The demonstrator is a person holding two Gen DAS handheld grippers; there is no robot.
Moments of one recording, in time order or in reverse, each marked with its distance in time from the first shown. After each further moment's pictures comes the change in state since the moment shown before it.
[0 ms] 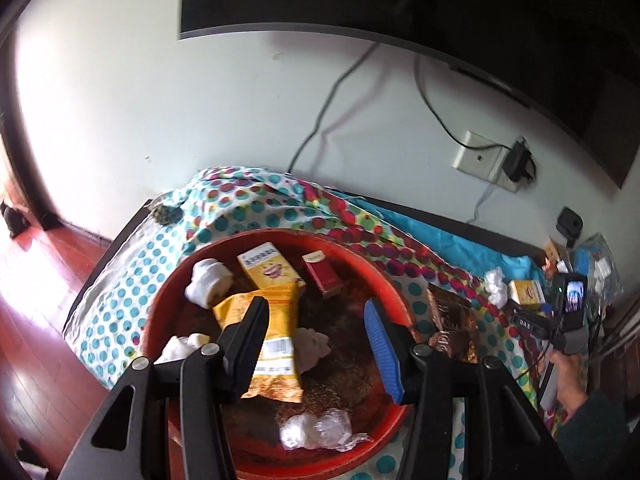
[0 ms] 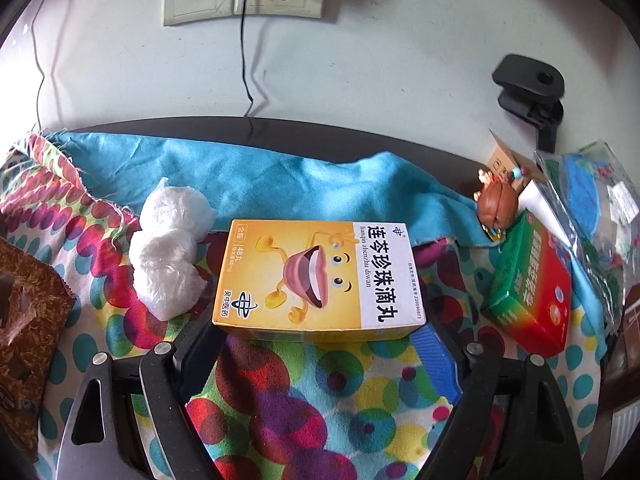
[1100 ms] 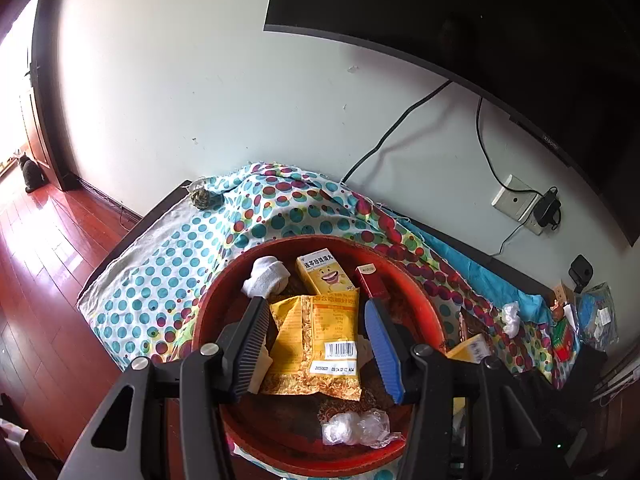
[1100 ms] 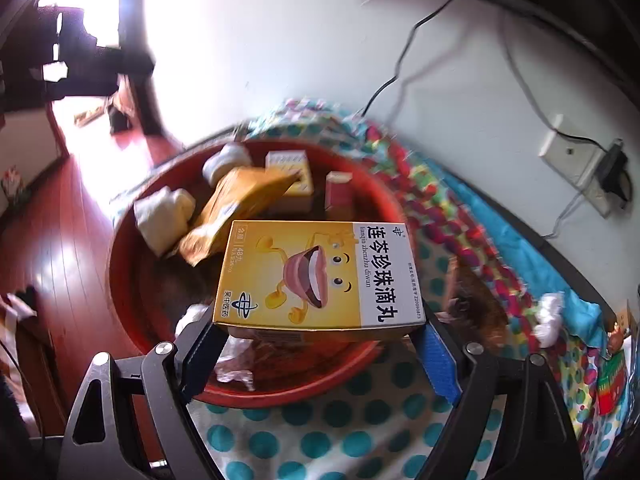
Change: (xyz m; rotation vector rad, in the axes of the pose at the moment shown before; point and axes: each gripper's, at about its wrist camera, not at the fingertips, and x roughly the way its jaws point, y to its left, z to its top) left arm -0.019 0.061 0.007 -0.141 -0.008 0.030; right arm -0.205 0.312 -0.030 -0.514 -0.079 0.454
